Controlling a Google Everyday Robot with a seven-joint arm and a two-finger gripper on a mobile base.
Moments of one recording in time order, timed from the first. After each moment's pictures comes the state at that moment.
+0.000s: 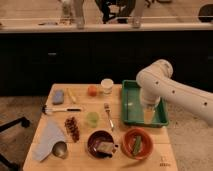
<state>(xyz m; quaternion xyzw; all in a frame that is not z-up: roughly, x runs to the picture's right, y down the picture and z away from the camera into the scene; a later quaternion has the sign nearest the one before) 0.200 0.105 0.704 -0.31 0.05 0.02 0.95</state>
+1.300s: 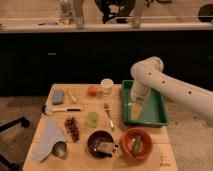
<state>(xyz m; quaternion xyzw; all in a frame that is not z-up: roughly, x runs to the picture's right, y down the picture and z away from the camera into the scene) 0.155 0.094 0.734 -0.35 0.00 0.12 0.93</state>
